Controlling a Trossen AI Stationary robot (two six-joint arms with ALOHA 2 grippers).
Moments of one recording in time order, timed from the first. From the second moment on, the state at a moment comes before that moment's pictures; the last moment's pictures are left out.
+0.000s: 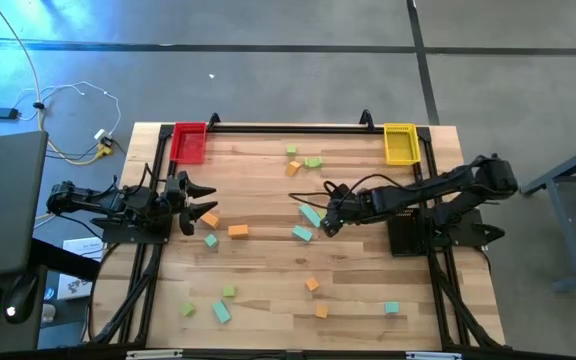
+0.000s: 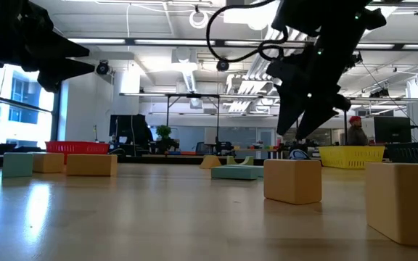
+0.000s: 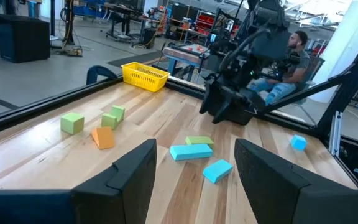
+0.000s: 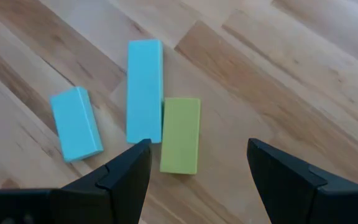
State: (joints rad) left arm -0.07 0.01 0.09 -0.16 -0.43 -0.29; right arm 0.09 1.53 0.90 -0.53 0.33 0.91
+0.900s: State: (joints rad) left arm -0.07 0.01 0.09 -0.17 -0.43 -0.29; right arm 0.12 1.69 0.90 -0.45 0.33 0.85
